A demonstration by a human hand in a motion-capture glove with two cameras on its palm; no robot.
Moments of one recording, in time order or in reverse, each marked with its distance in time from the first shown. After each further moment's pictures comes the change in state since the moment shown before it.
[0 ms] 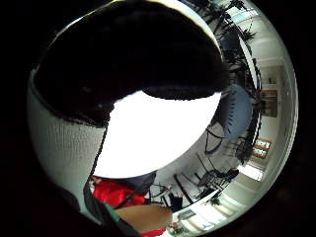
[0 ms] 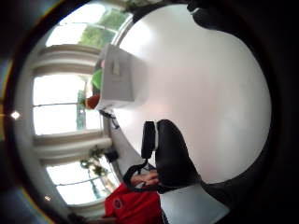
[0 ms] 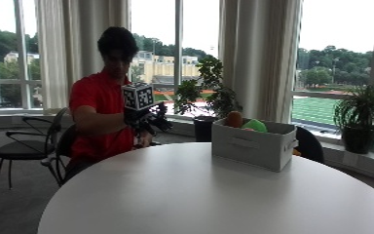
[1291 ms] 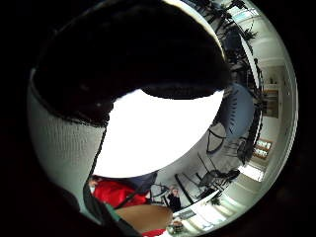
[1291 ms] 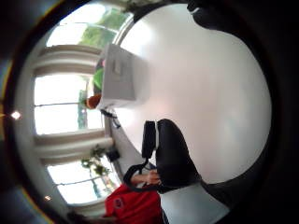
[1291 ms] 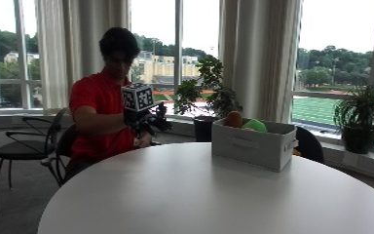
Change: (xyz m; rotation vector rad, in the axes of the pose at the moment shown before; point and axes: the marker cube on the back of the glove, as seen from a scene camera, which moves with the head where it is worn) arm 0.000 0.001 0.002 -0.012 -0.020 -0.002
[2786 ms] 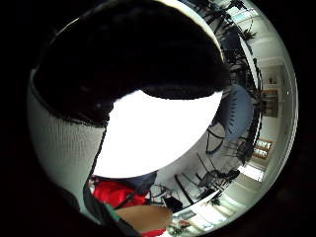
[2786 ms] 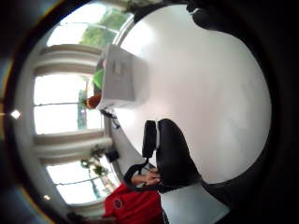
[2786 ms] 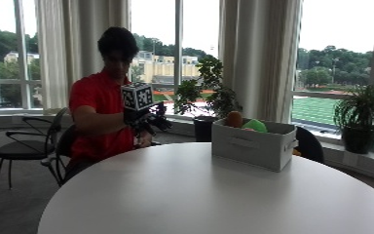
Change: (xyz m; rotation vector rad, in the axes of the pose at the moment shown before) arm -0.002 0.003 -0.002 0.008 -0.006 0.002
